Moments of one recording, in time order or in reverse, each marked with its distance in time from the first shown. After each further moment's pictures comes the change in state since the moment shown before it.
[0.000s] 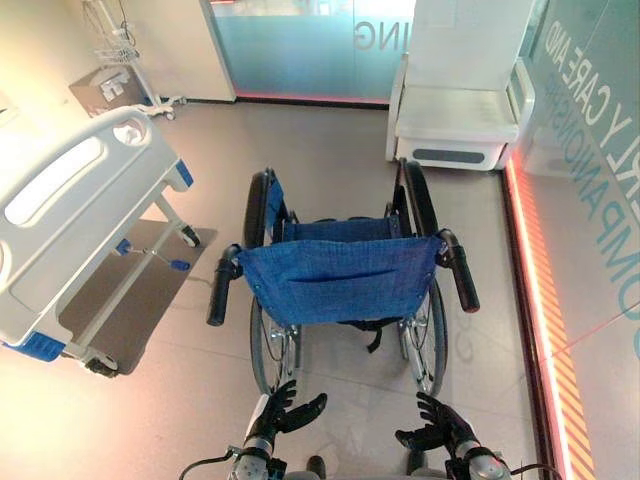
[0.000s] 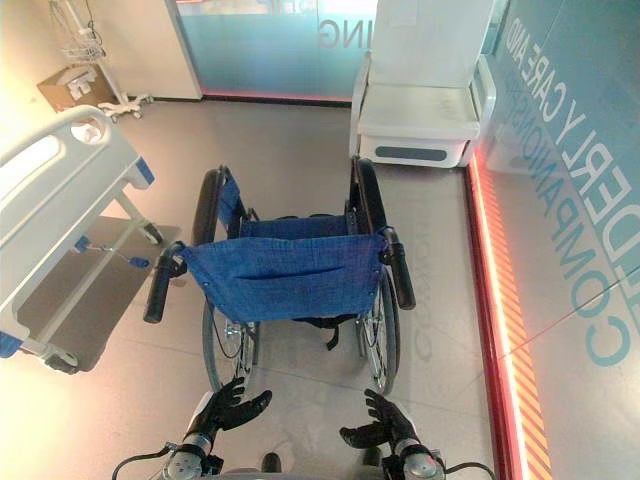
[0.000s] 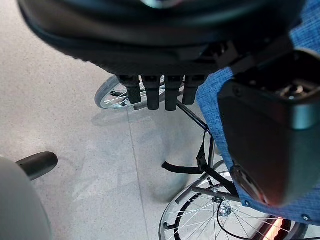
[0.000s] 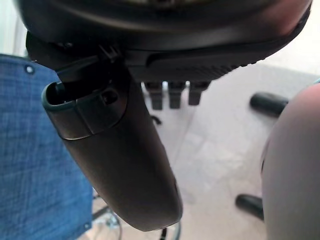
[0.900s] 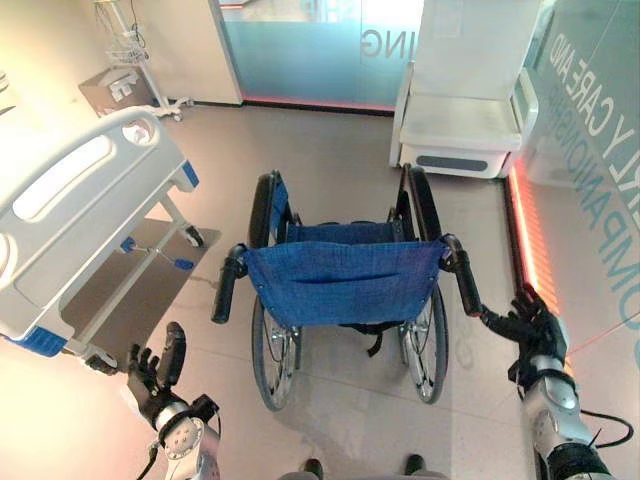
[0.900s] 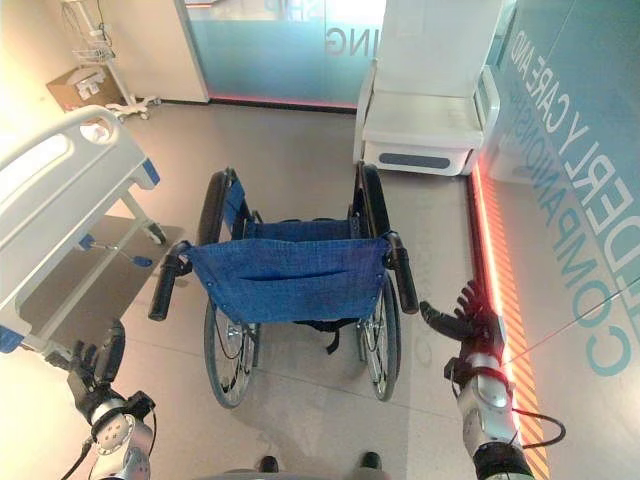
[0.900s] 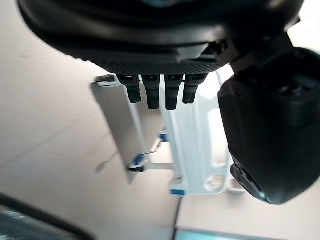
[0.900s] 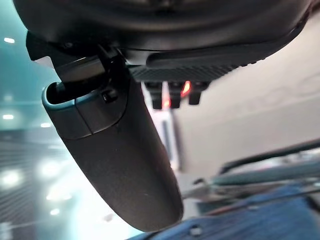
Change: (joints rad) left arm 0.028 0.049 0.498 -0.425 -0.399 -0.141 0.390; right arm -0.088 -0.217 -0.330 -0.548 0.380 0.002 -0.175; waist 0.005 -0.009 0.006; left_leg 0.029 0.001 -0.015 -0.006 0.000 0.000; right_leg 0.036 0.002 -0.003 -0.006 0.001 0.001
